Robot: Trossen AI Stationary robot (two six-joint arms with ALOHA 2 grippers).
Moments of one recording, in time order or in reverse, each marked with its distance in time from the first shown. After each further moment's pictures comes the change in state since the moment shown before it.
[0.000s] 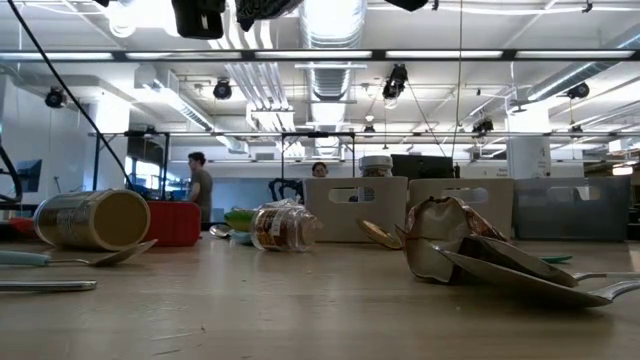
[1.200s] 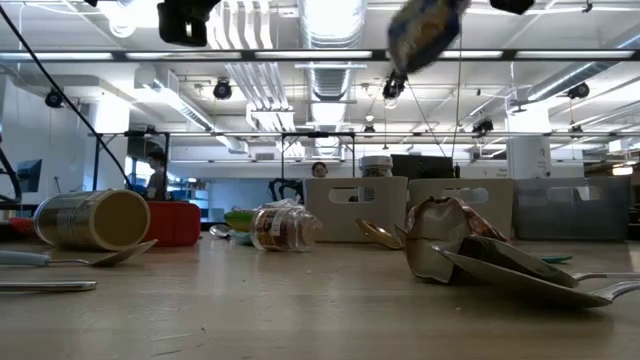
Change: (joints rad) left arm 0.026 -0.074 0.000 -0.139 -0.018 -0.043; right arm -0.102 -0.385 0.000 -0.670 0.246 0.095
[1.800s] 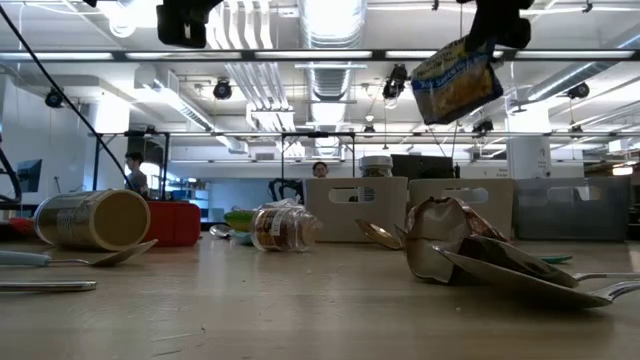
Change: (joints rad) left arm 0.000 0.000 0.000 -0.014 0.000 0.003; right arm -0.358 0.003 -0.001 -0.245 -0.327 -0.484
